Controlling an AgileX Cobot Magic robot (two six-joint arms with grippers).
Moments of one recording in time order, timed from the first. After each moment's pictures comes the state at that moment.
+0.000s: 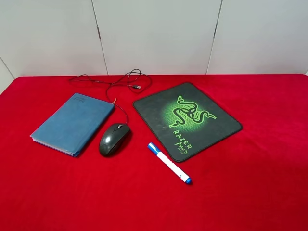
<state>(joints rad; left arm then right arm) -0.03 0.47 -0.71 -0.20 1.14 0.16 0.09 0.00 -0.49 0.01 1.02 0.00</state>
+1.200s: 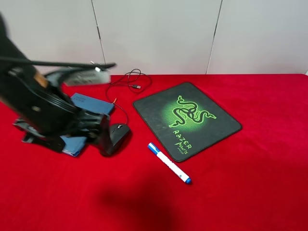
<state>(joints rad) -0.67 1.42 -0.86 -0.18 0.76 -0.39 0.09 0.00 -0.49 0.01 1.02 0.00</state>
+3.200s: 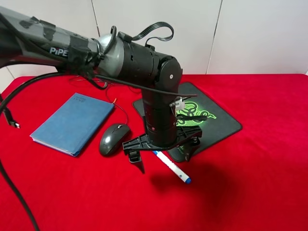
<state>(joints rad) -0.92 2.13 -1.47 -0.17 0.85 -1.07 0.09 0.00 -0.49 0.01 1.02 0.00</state>
